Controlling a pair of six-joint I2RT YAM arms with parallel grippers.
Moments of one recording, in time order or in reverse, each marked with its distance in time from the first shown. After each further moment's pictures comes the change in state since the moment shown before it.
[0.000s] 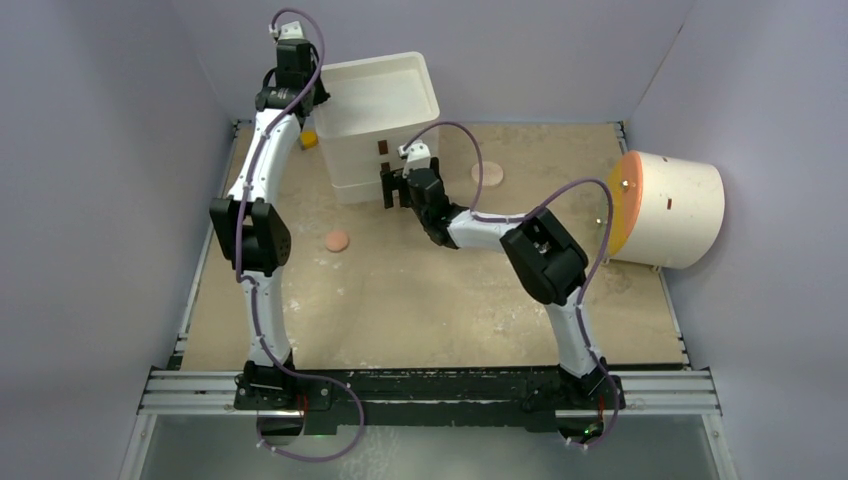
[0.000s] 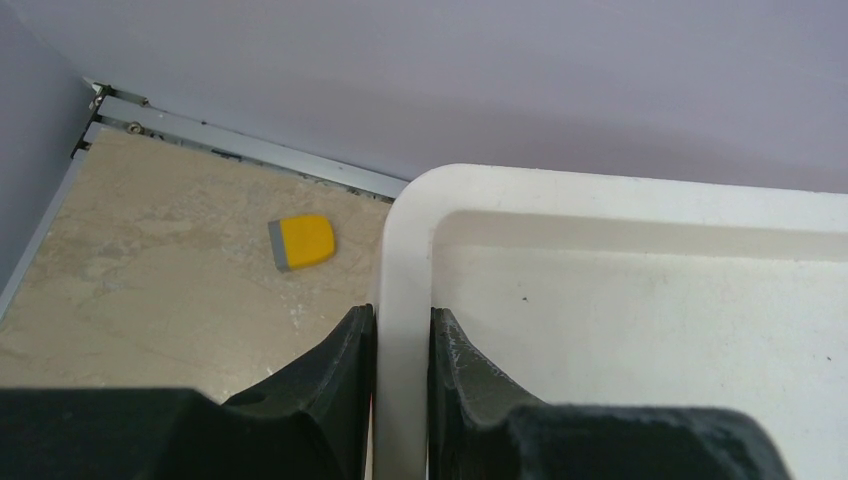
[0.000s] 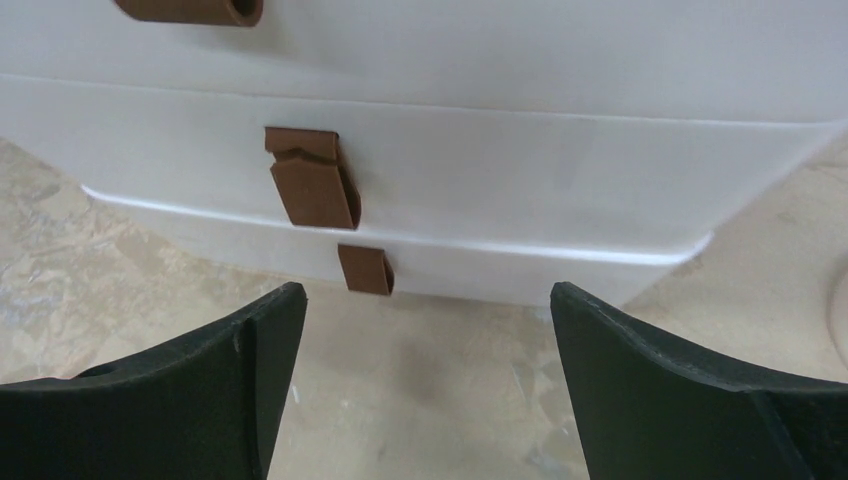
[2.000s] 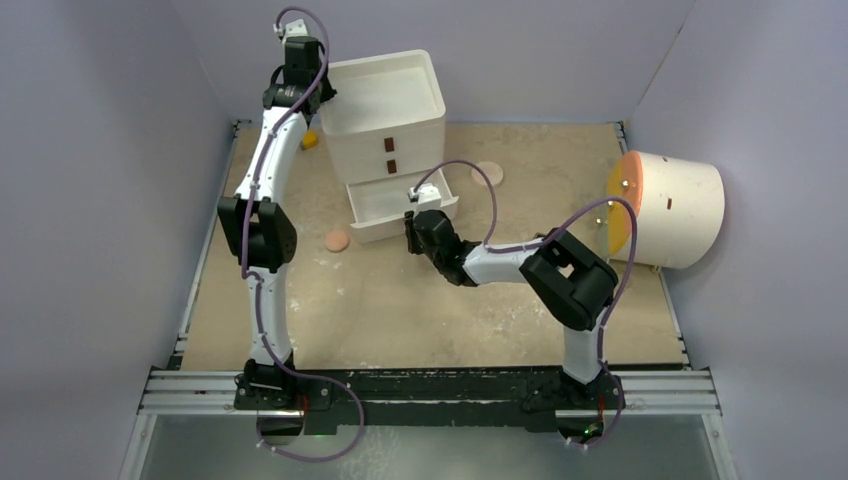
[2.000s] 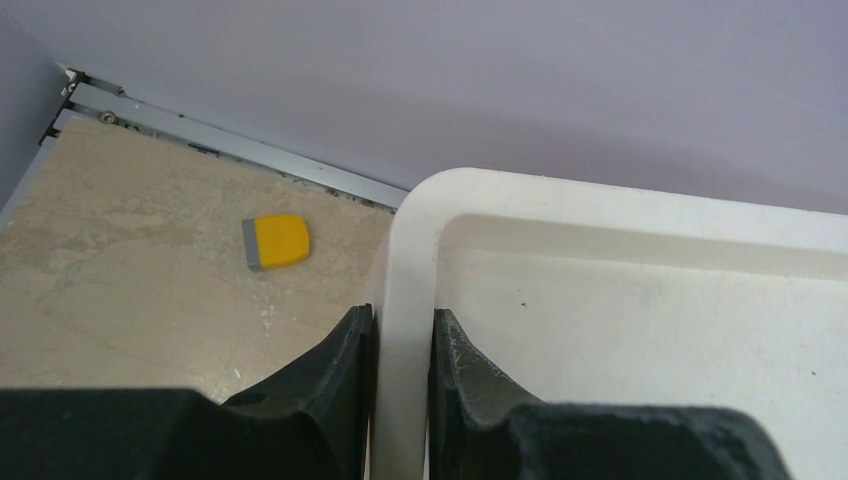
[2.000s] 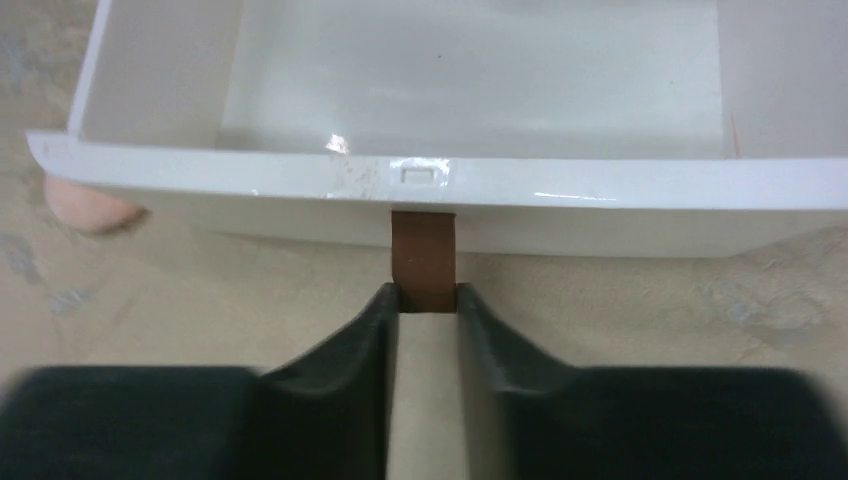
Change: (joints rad) left arm -0.021 0.060 0.094 -0.032 -0.047 -0.062; right arm 0.108 -0.203 -0.364 -0.026 0.026 0.166
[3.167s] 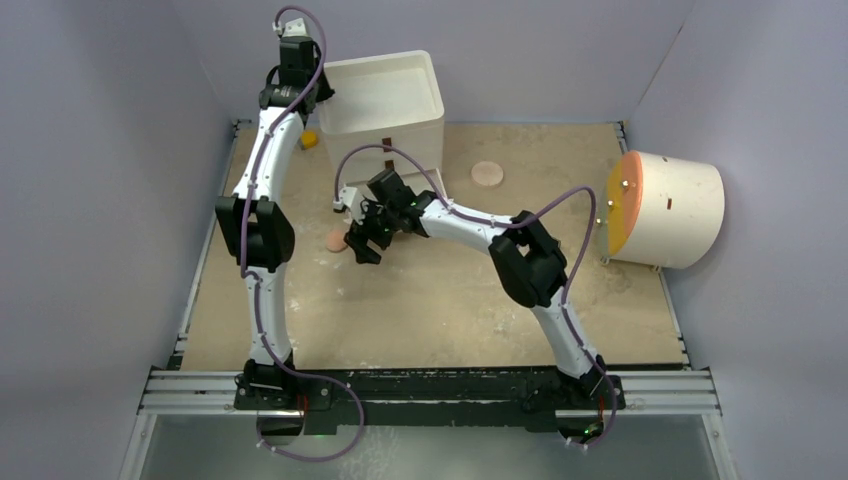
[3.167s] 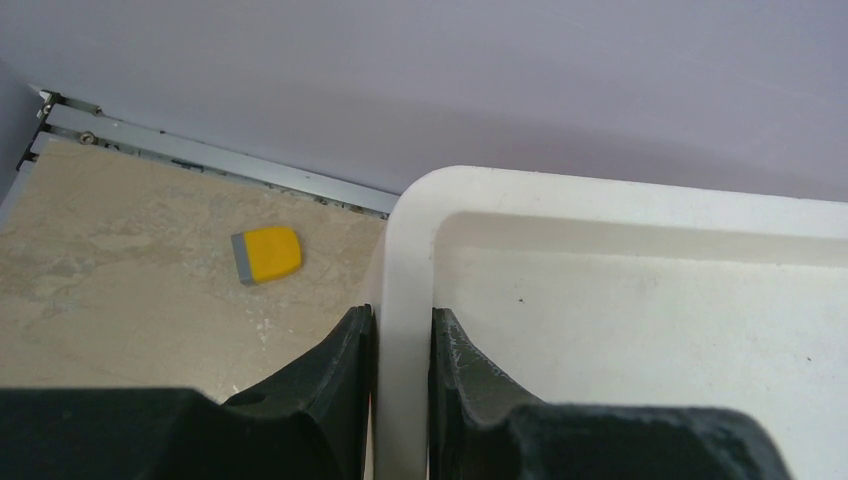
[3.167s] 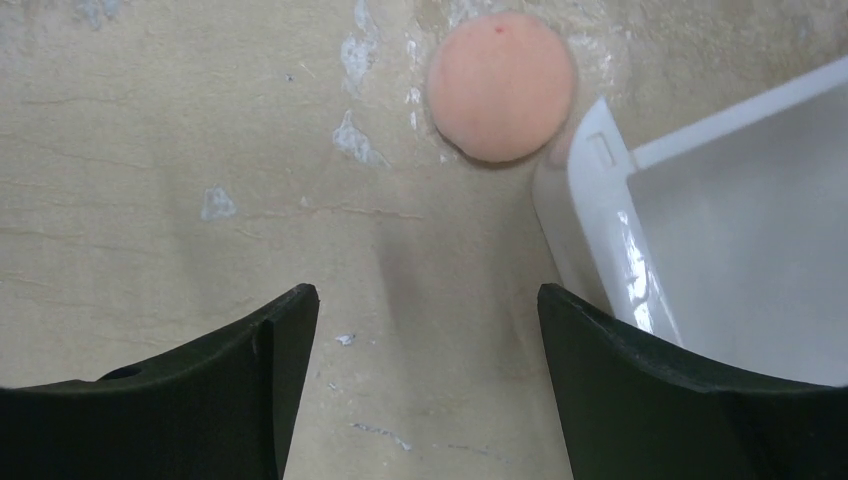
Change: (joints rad) left arm 0.018 0.000 -0.010 0.025 0.080 0.035; right arm -0.008 0.307 0.738 -0.786 -0.805 -0.650
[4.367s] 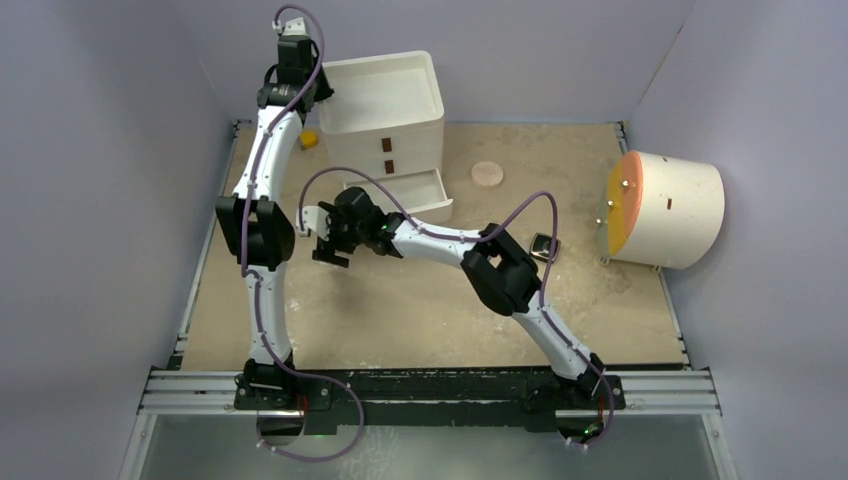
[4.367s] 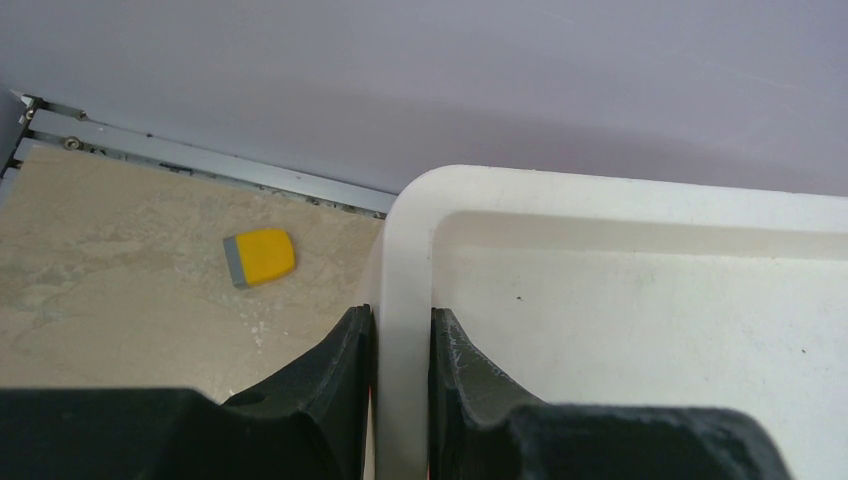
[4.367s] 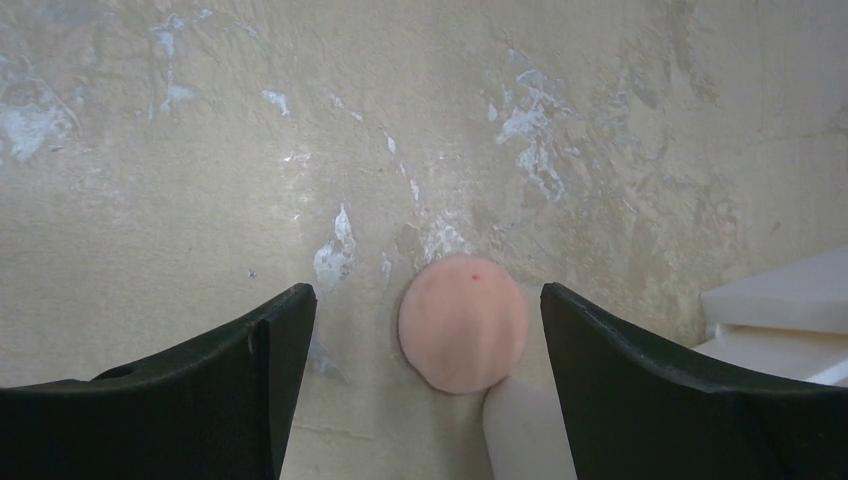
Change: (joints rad) left arm 0.008 0.019 0.036 -0.025 0.046 0.011; right arm 0.118 0.141 0.114 0.280 0.140 -0.198
